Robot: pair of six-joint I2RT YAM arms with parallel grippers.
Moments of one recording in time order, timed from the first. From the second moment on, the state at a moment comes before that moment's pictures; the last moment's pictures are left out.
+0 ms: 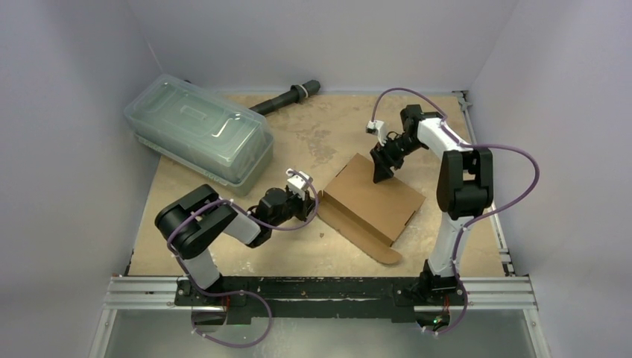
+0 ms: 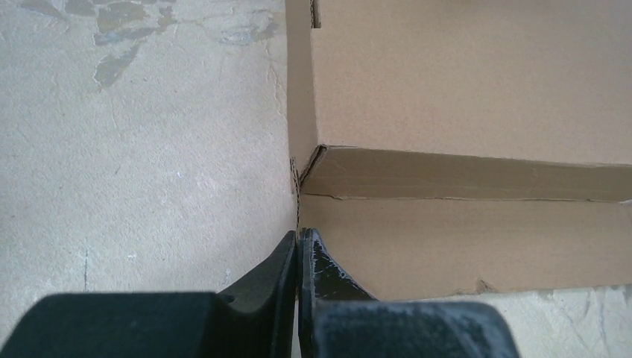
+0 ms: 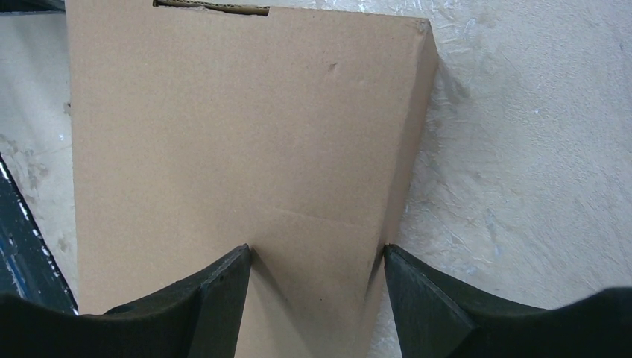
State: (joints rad) left arm -0.75 1.73 0.41 1.02 0.07 -0.24; right arm 0.09 1.99 1.52 -1.00 -0.65 -0.83
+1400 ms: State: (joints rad) left arm -0.87 1.66 0.38 0.92 -0.11 0.01; right arm 0.11 2.01 1.53 -0.97 -0.64 -0.67
